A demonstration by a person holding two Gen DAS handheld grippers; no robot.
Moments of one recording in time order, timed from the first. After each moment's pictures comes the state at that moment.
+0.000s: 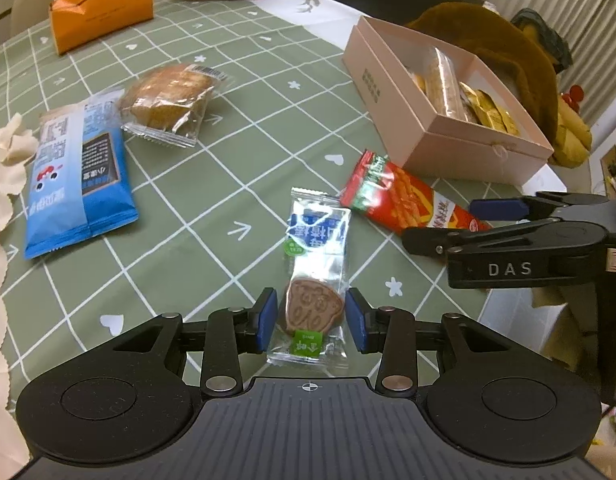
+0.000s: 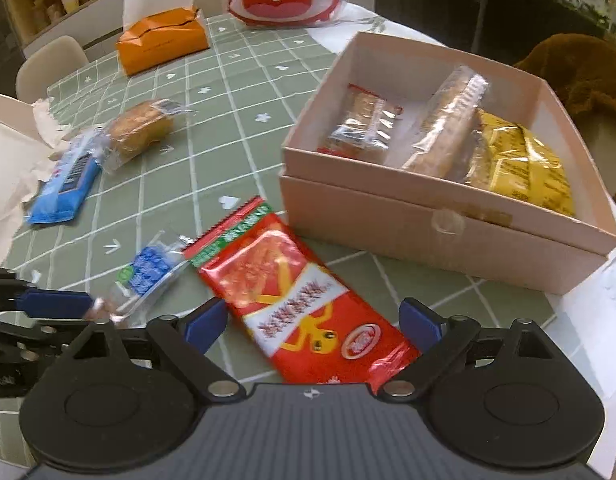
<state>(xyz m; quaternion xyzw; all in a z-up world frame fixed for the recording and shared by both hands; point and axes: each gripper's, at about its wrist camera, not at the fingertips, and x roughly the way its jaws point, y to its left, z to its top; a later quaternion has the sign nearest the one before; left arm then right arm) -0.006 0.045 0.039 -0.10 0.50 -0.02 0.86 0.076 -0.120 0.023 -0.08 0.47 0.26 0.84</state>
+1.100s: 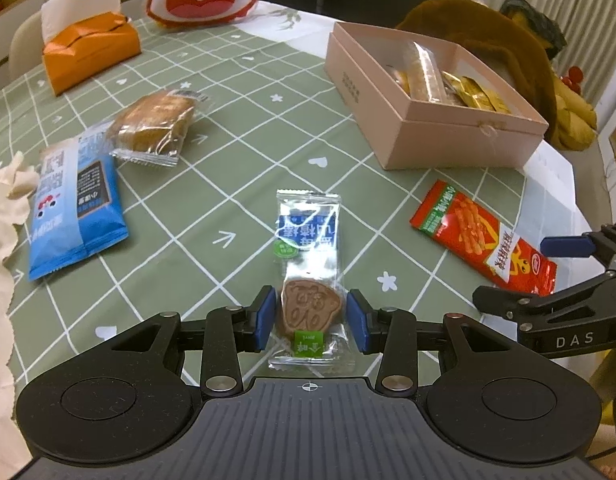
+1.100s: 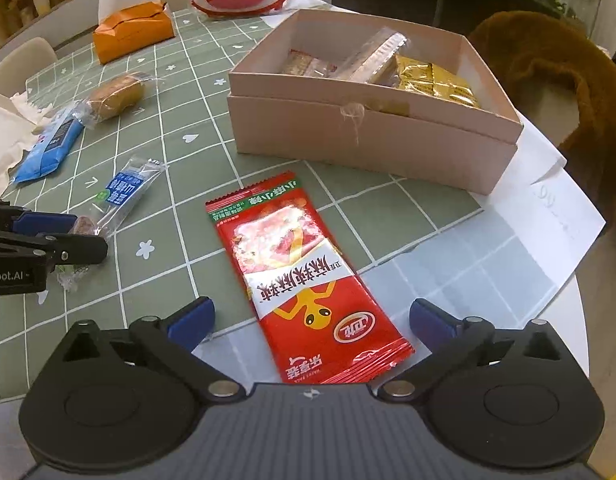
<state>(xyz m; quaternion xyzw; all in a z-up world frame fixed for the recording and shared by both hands) -0.016 0.022 0.035 -0.05 0.47 -0.02 0.88 0.023 -0.171 0.011 -0.09 0.46 0.19 0.86</state>
